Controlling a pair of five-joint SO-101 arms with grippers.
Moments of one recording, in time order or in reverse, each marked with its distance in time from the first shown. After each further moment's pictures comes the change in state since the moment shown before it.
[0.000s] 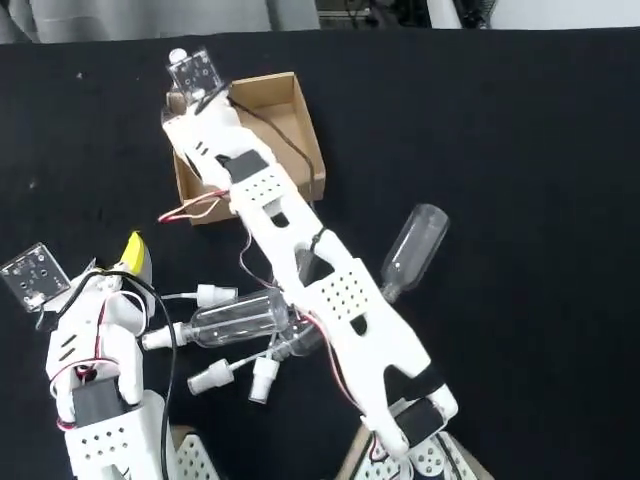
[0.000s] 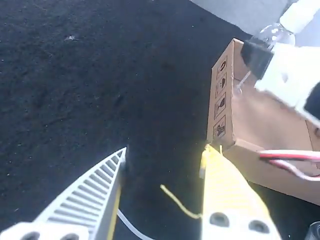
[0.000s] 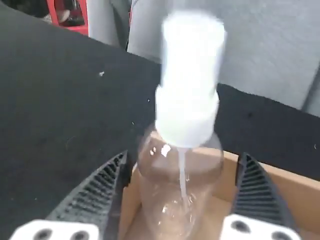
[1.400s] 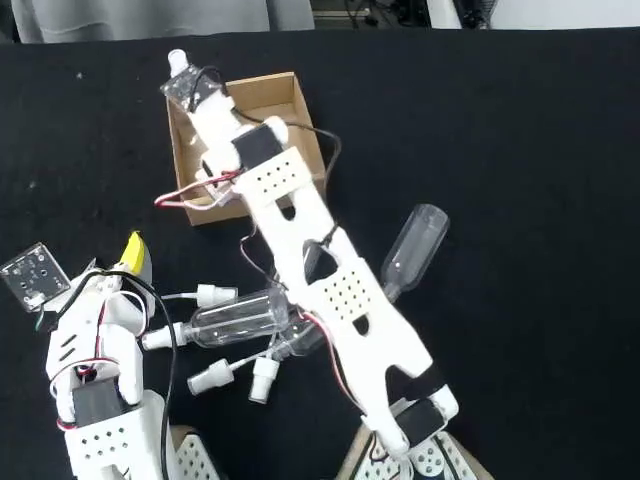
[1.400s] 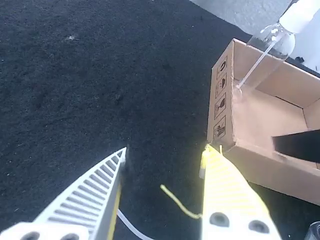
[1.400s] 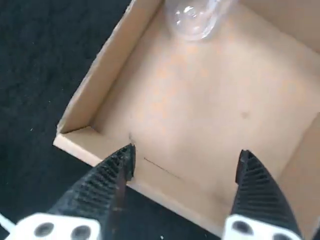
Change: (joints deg) left arm 0.0 0.0 0.0 0.0 0.0; right arm 0.7 -2.8 -23.9 68.0 8.3
